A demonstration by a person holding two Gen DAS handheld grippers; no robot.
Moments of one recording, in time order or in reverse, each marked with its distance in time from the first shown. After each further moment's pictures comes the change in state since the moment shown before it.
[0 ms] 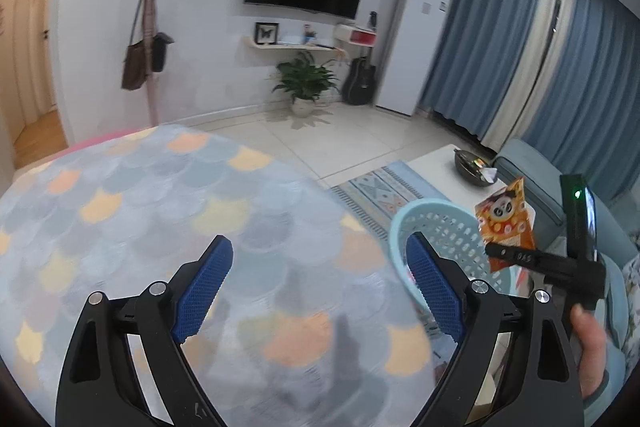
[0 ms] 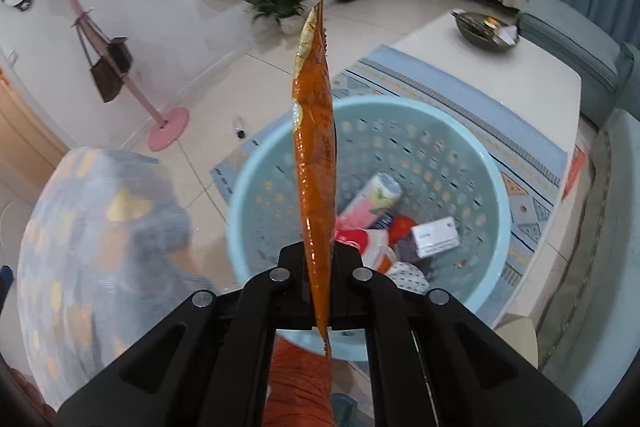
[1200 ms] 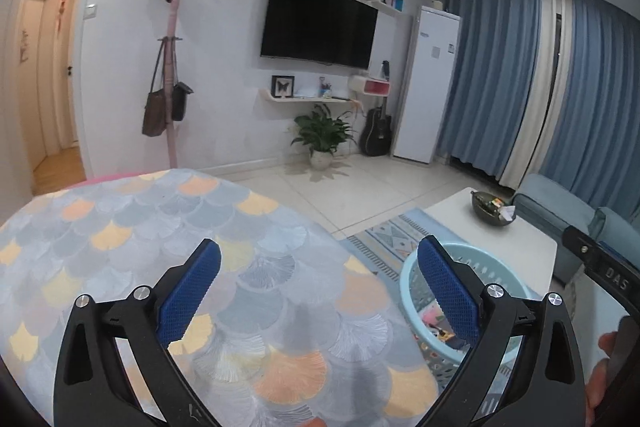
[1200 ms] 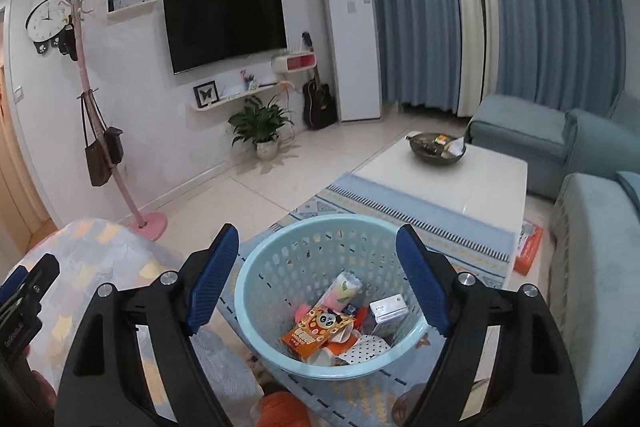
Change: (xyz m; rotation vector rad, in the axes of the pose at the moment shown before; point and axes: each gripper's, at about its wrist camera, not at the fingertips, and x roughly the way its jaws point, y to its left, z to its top) left arm -0.010 -0.012 -0.012 0.010 -0.213 0.099; right arm -0.120 0.034 -0.054 -0.015 -0.520 -0.124
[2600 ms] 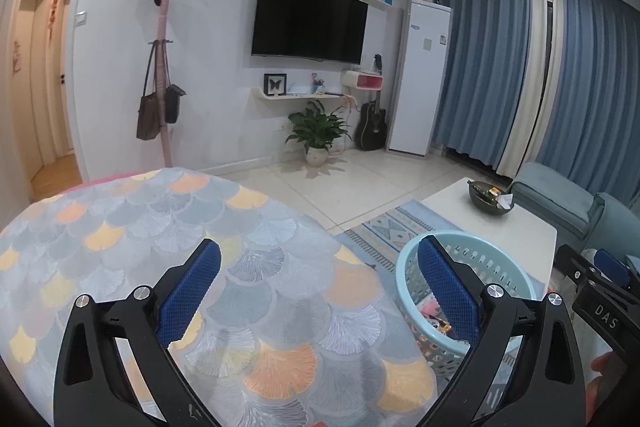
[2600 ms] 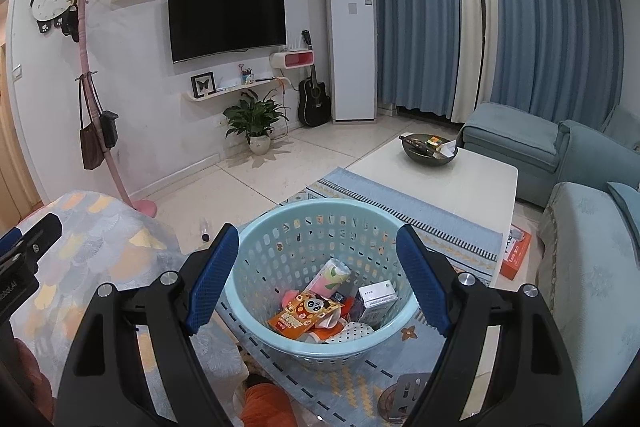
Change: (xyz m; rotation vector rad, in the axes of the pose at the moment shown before) left arm -0.001 -0.008 -0.009 0.050 0.002 -0.021; right arm -0.010 0.000 -0.028 -0.053 0.002 -0.033
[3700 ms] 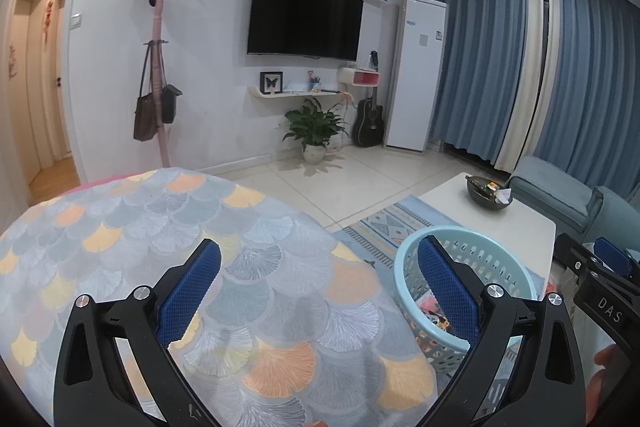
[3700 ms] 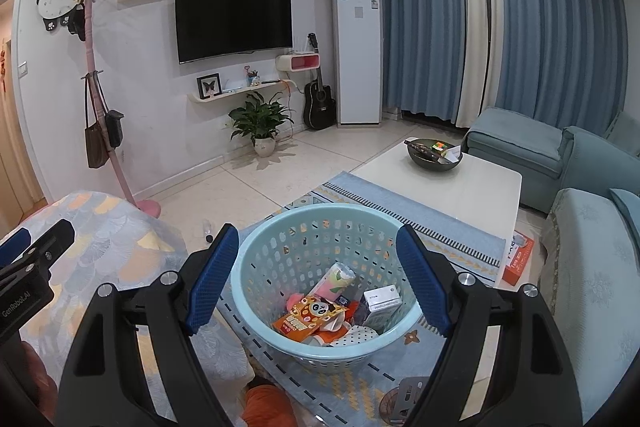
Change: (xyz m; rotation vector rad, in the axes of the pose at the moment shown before) left arm 0.002 -0.001 -0.001 0.011 0.014 -0.009; right arm -0.002 0.006 0.004 -0.012 -0.008 0.015
